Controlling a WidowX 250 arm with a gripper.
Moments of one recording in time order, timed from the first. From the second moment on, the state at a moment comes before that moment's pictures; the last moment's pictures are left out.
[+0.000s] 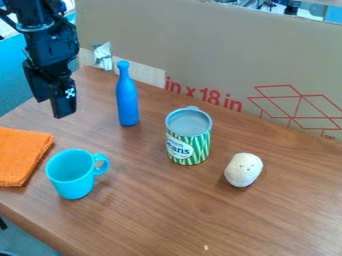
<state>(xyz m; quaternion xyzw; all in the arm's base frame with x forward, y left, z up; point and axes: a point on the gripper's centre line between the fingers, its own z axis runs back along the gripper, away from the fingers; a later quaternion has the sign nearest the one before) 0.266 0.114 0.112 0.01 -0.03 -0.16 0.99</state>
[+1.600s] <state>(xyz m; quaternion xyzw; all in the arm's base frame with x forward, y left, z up) 0.378 0.074 0.102 0.05 -0.03 -0.13 0.99</state>
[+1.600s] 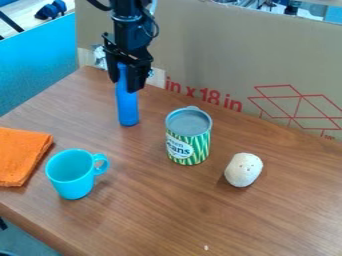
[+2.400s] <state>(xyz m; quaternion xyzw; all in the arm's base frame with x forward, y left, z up) 0.360 0.111 0.134 0.05 -0.06 -0.08 0.99</state>
